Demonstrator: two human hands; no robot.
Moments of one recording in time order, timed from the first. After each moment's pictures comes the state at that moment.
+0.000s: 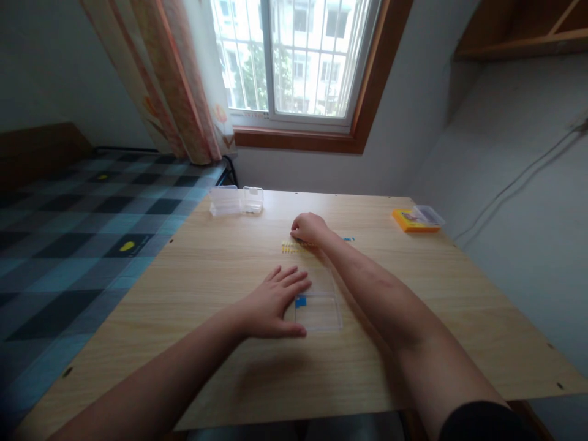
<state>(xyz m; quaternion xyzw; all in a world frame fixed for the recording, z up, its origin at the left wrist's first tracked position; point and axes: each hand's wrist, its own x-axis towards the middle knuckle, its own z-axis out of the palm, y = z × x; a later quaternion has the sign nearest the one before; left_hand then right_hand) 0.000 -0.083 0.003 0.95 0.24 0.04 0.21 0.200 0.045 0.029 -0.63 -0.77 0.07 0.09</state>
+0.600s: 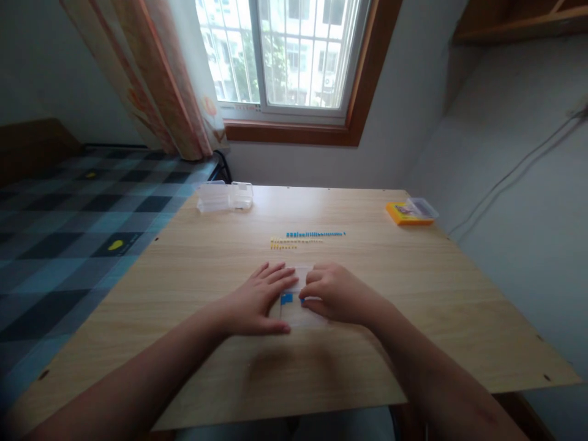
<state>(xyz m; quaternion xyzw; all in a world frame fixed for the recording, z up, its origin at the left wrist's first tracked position) -0.002 -0.081 0.007 0.94 0.25 0.03 0.21 0.249 -0.145 0.039 -0.36 -0.91 0.11 0.17</state>
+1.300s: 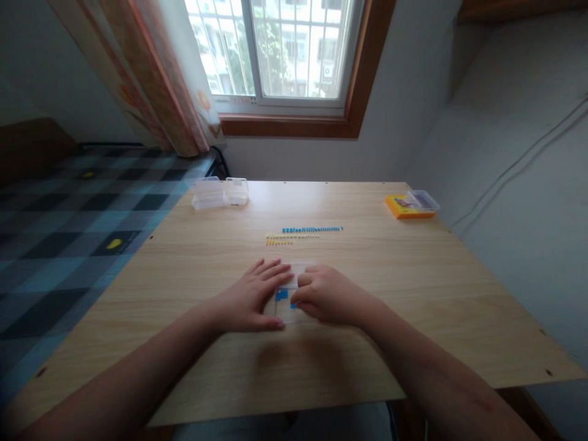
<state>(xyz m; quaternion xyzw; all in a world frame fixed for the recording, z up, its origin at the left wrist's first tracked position) -0.002 -0.078 0.005 0.94 0.25 0.02 0.21 0.245 -0.142 0.017 -0.34 -0.92 0.09 0.16</state>
